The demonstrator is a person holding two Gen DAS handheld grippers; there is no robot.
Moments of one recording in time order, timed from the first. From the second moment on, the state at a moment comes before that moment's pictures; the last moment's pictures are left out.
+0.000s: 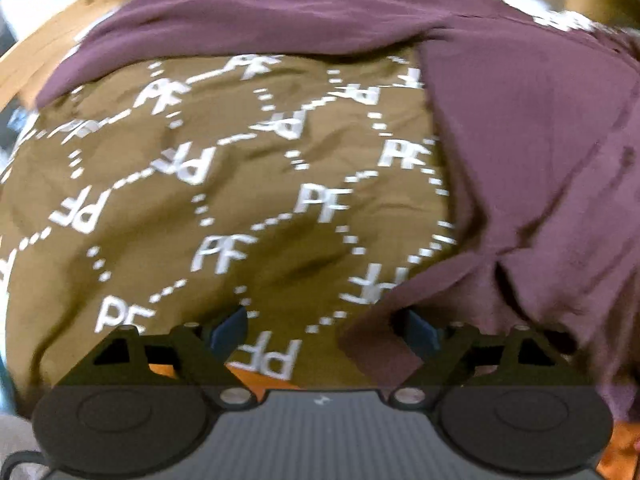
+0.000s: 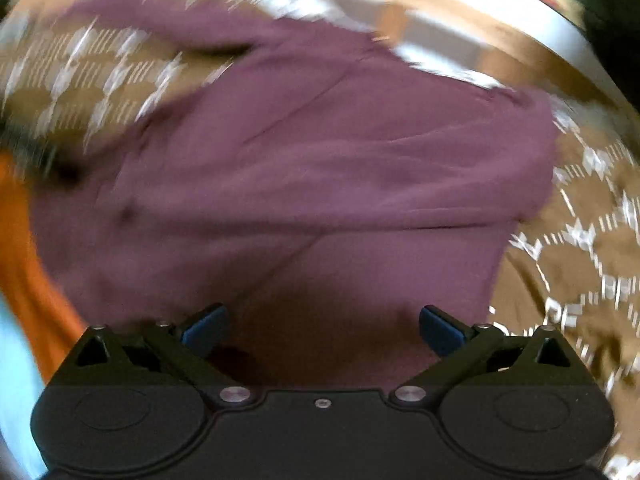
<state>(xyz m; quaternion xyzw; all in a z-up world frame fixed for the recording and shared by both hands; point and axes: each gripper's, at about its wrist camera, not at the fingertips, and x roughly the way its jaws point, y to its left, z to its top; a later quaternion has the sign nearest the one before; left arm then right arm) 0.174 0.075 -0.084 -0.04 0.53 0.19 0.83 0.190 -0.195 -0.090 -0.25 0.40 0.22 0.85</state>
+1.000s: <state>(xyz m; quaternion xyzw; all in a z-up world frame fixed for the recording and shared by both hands) 0.184 0.081 -0.078 -0.06 0.47 0.25 0.84 0.186 -0.215 -0.060 -0.13 0.40 0.26 0.87</state>
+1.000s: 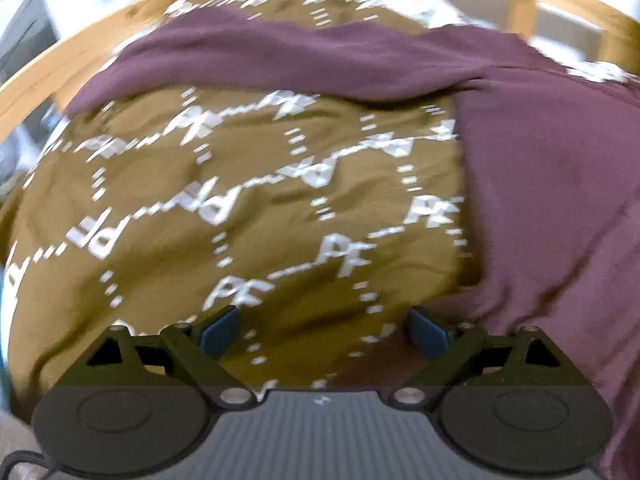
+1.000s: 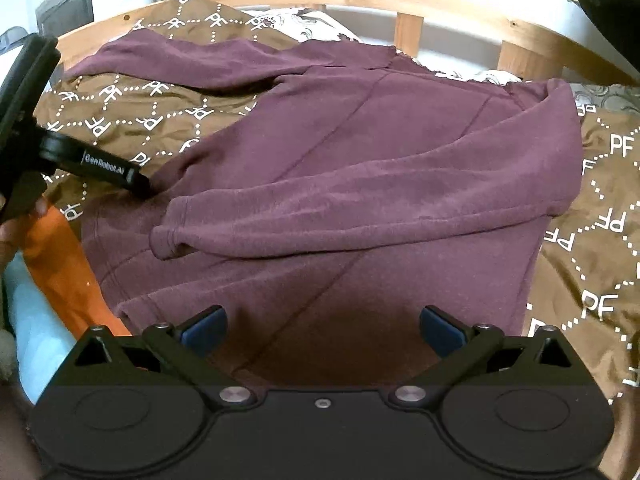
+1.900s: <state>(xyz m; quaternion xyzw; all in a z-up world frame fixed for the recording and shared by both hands) 0.165 0.062 -0.070 -0.07 0.45 0.16 0.87 0.195 -0.221 -0.065 -0.12 0.40 0.22 0.88</state>
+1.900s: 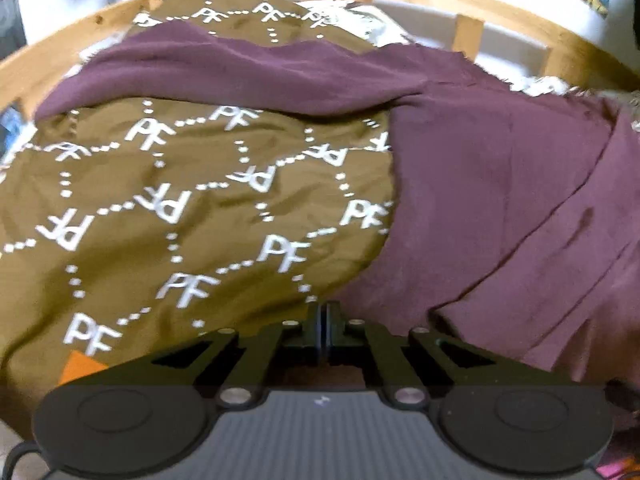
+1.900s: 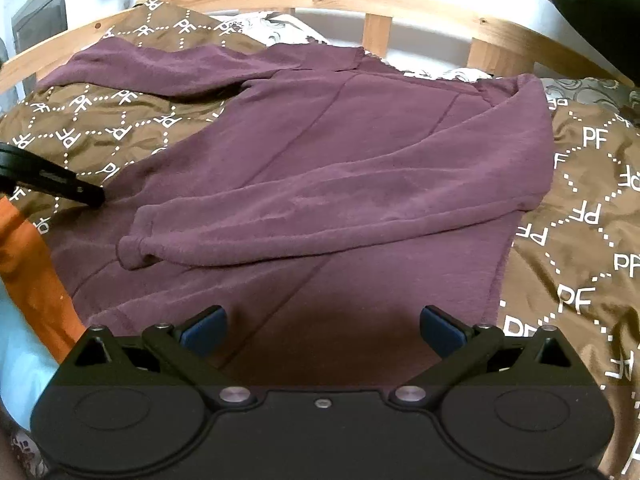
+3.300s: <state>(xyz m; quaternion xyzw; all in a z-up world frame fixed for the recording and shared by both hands) 0.193 0.290 -0.037 -0.48 0.19 0.28 0.81 0.213 -0.218 -0.066 -0.10 0.32 0.20 0.92</state>
